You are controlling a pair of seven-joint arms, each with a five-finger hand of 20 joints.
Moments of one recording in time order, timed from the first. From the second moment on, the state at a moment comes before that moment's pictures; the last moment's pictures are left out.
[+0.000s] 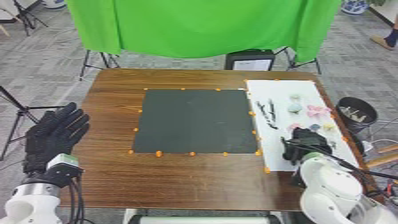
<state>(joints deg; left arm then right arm) 133.0 -50.1 -100.1 -125.7 20.1 19.1 23.4 -103.0 -47.6 72.1 -120.7 -128.6 -13.4 53.3</state>
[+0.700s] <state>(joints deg) 133.1 -50.0 -100.2 -125.7 15.5 18.5 24.4 -105.5 -46.7 72.3 -124.2 -120.4 13.1 54.6</state>
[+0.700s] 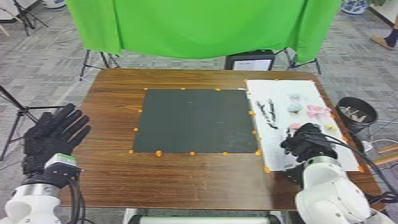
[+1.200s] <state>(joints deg) 139.2 -49.2 -105.6 -126.5 9.4 17.5 26.2 -78.0 -54.9 45.6 -111.8 -119.6 11.9 53.1</state>
